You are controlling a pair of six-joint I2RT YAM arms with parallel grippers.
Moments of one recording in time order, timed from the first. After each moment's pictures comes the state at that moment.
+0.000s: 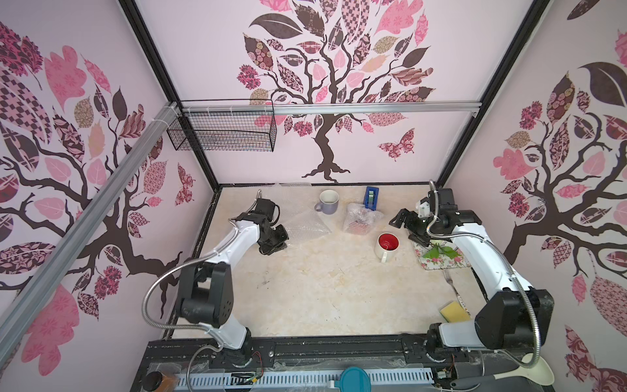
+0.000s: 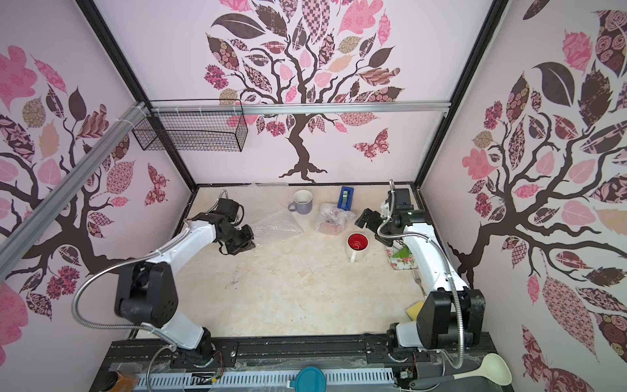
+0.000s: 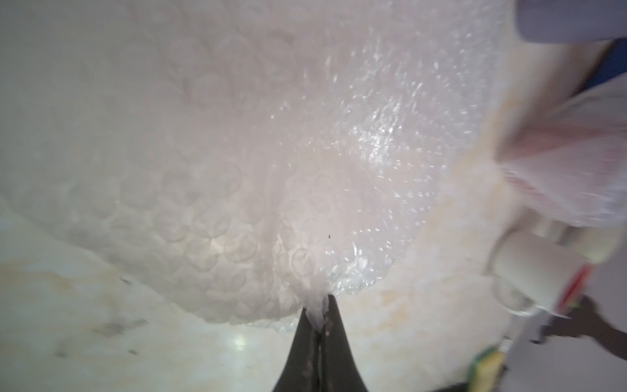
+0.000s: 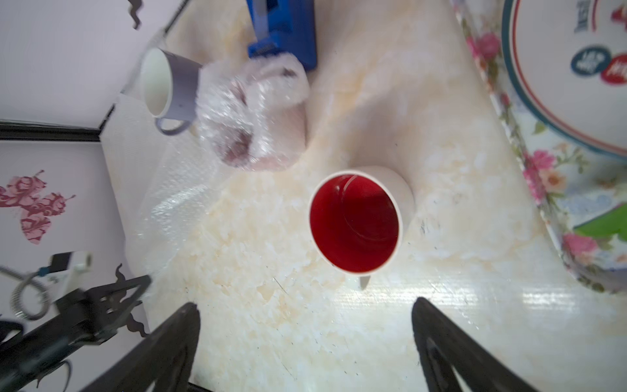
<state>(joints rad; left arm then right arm) -0.26 1.52 1.14 -0.74 0.33 -0.78 0.02 1.39 1.18 -0.86 -0.37 0.56</state>
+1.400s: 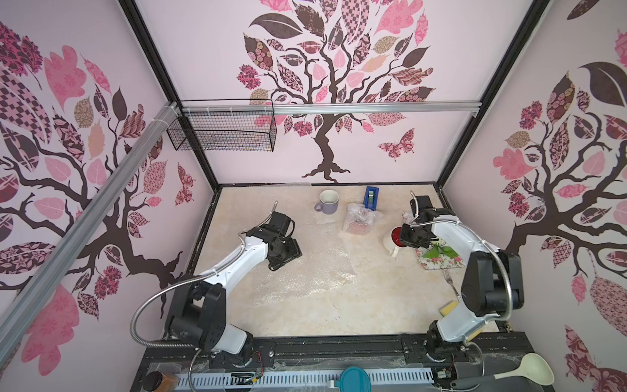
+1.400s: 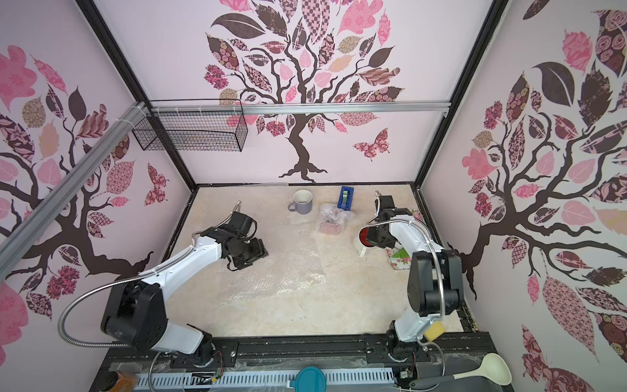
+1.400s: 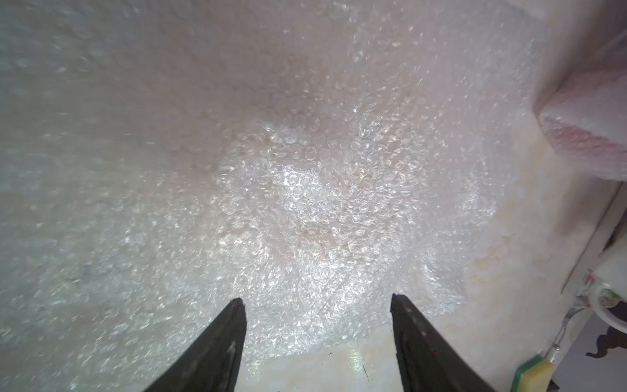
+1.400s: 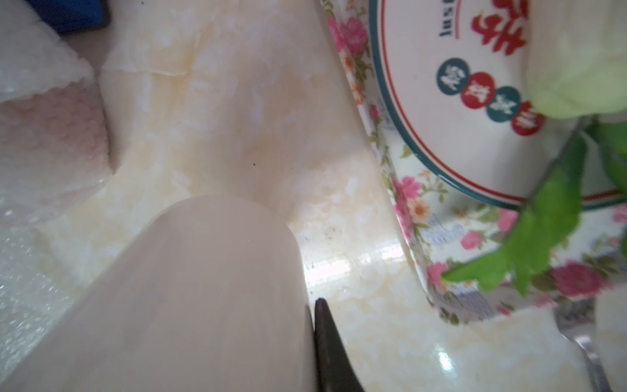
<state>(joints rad) -0.40 1.54 1.05 -0.74 0.16 -0.75 0.05 1.57 1.21 -0.89 -0.01 0.41</state>
